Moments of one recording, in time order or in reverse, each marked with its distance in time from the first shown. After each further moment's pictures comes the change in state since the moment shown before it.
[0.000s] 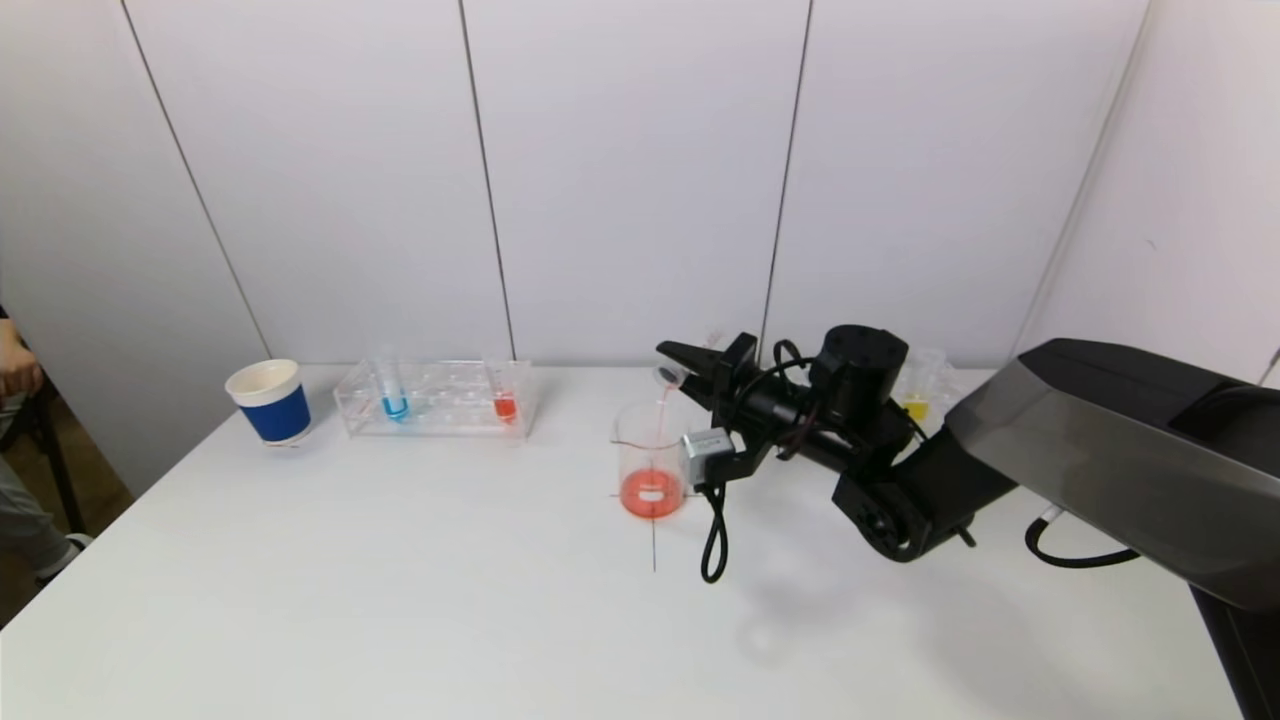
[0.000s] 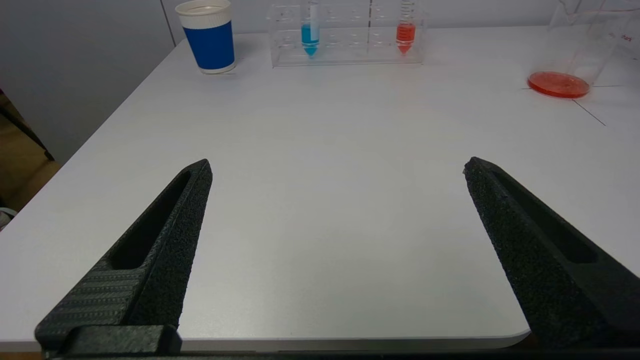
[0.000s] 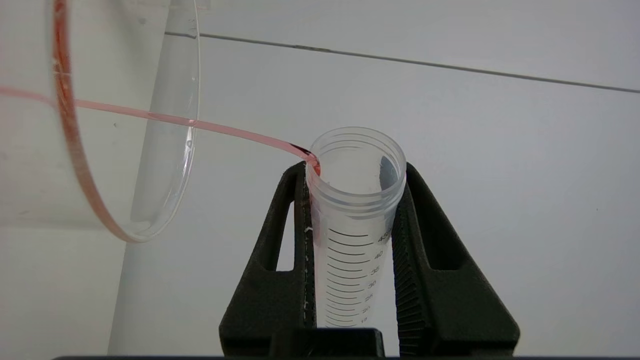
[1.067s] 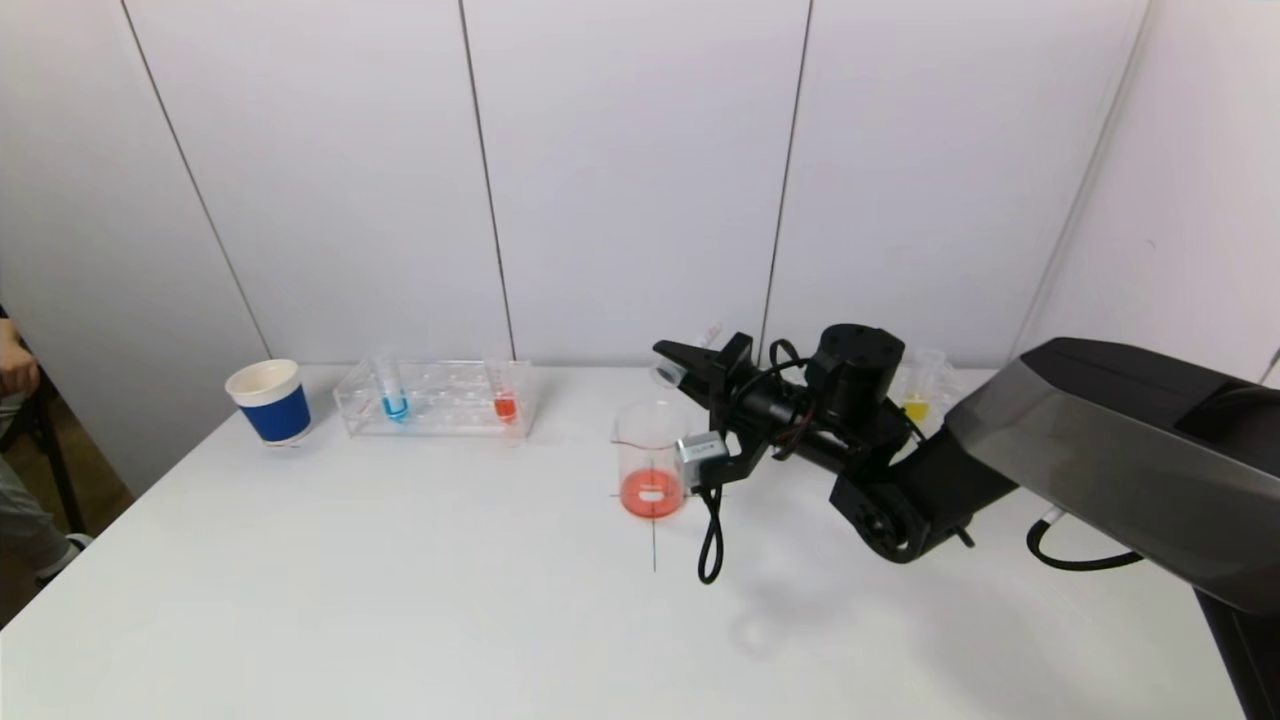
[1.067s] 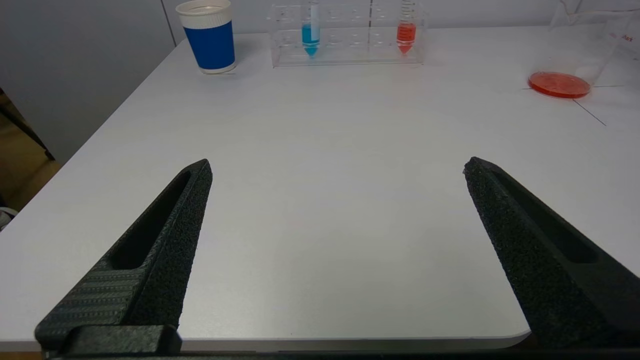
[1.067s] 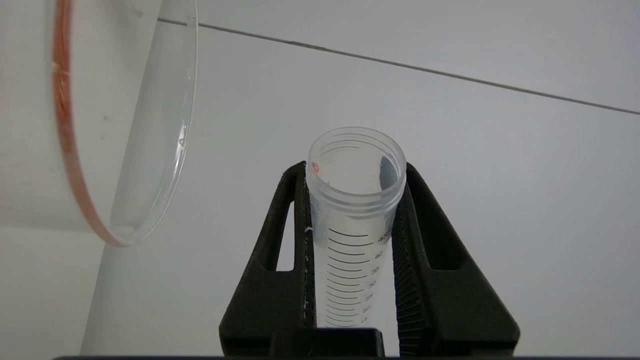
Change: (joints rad) left arm 0.000 0.000 0.000 0.000 0.000 0.000; right arm 0.012 -0.009 0.000 0.009 -0.024 -0.064
